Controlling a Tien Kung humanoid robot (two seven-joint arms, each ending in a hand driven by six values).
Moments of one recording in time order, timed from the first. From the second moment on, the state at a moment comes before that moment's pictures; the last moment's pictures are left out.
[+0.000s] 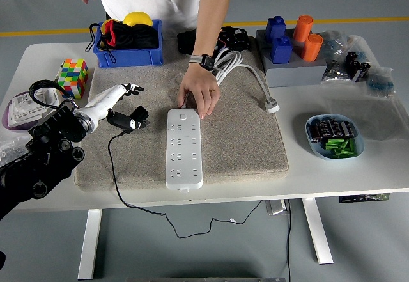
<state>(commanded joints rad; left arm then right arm) -0.61 0.30 -0.83 -0.97 1.62 0.06 0.11 0.09 -0.21 1.50 0.18 -0.74 -0.14 -0.19</state>
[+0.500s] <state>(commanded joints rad) -0.64 0.30 -0.80 -1.15 1.53 0.04 0.09 0.10 -0.21 1.48 0.18 -0.74 -0.14 -0.19</state>
